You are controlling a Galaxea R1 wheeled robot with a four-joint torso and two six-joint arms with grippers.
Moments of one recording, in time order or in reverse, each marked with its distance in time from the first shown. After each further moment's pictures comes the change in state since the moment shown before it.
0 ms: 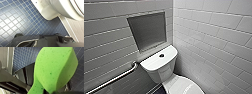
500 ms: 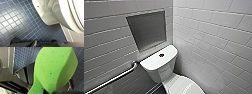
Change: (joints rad) left arm -0.136 0.074 -0.085 -0.173 0.122 -0.015; right arm 0.002 0.025 -0.007 0.000 0.002 0.003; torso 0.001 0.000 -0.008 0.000
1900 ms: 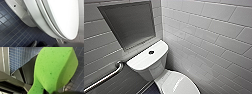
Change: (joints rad) left arm -0.152 0.136 -0.022 -0.081 0.042 -0.003; right arm 0.030 0.075 -0.083 0.000 0.001 -0.002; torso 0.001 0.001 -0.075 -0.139
